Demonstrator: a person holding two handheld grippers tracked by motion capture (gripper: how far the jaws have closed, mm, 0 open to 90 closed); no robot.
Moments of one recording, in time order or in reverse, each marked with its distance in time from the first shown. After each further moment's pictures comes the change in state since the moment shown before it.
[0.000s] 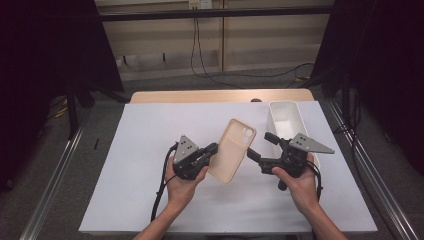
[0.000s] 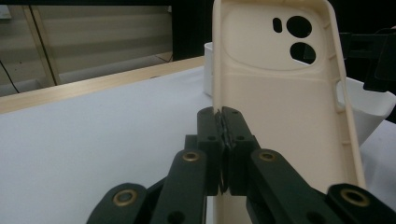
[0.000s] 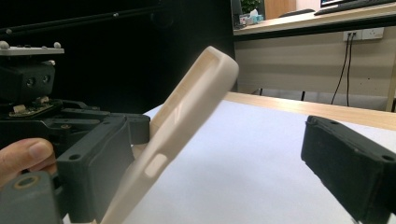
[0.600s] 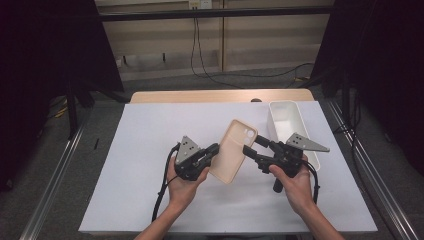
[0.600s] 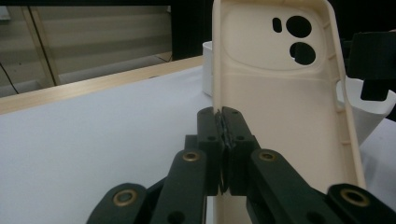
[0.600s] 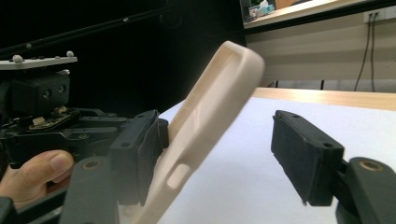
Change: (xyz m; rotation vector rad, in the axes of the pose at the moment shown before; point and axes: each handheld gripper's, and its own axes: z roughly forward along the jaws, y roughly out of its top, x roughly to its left) left arm -0.002 -0.001 0.002 0.002 -0.003 0.011; right arm 0.002 -0.004 0.008 0.013 0.052 0.091
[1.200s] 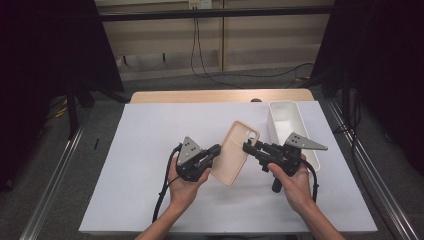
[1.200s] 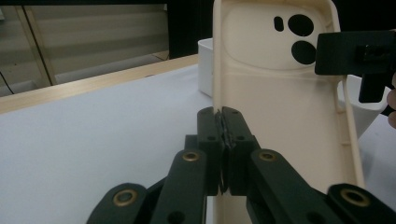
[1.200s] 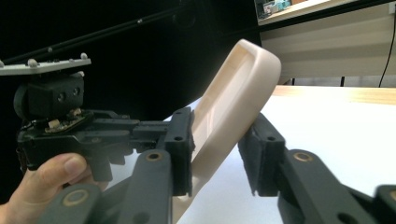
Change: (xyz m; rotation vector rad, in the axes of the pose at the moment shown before) left arm -0.003 -0.001 0.001 0.009 -0.007 0.007; right arm -0.003 -0.002 0.003 0.005 0.060 0.022
